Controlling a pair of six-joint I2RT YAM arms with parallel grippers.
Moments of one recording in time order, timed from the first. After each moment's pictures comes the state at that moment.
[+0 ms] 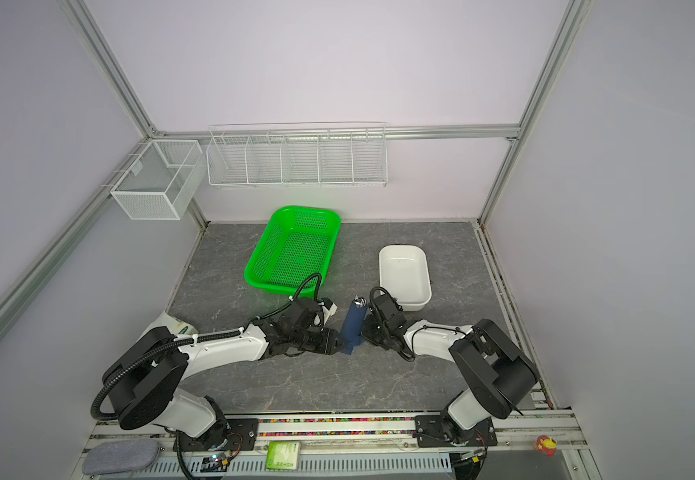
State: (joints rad) left arm -0.87 1.53 0.73 -0.05 0.36 -0.65; right arm 0.67 1.55 0.62 -0.01 -0.15 1.09
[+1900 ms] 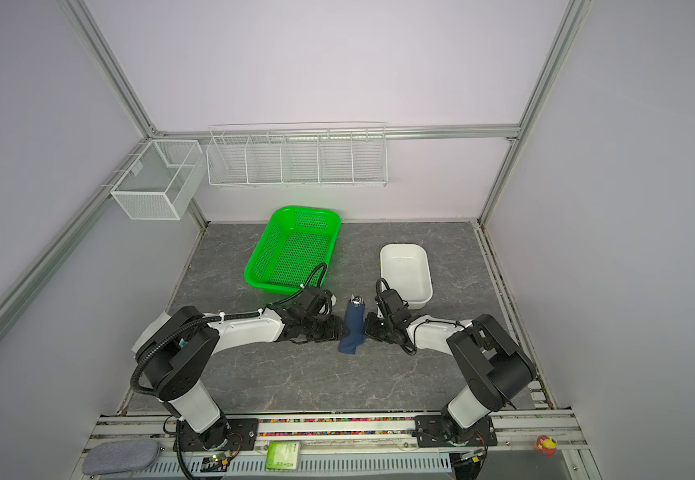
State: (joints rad) left arm -0.81 1.74 0.90 -0.13 0.31 -0.73; right arm 0.58 1.58 0.63 0.01 -0.27 0.86
